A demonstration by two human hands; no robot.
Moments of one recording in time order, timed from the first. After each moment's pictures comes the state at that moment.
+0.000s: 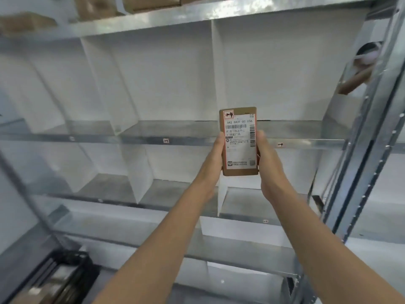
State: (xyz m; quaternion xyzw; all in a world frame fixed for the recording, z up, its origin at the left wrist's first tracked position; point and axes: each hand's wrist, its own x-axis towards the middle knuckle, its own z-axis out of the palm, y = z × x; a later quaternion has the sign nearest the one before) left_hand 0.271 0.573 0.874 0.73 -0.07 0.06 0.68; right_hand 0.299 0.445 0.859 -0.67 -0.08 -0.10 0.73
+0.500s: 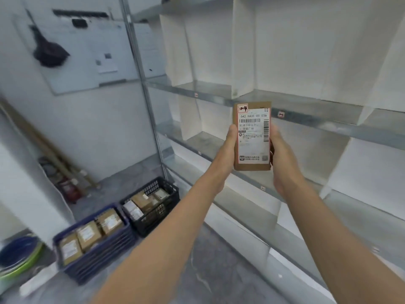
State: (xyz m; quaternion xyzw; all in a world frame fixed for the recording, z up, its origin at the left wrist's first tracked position) left_hand 0.162 0.733 0.844 0.72 0.16 0.20 0.65; right_hand 0.259 0.643 0.821 -0.65 -0.24 0.12 0.71
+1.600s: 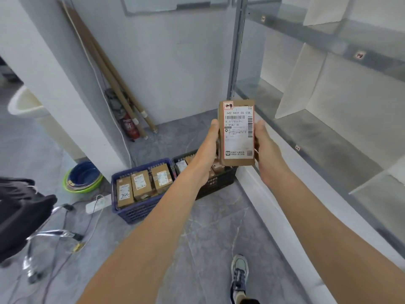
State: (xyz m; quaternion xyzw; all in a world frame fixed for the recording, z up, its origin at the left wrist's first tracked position) left_hand 0.117 1.170 0.704 0.56 0.40 0.26 0.68; right_hand 0.246 1.105 0.702 -0.66 -0.27 0.40 0.58
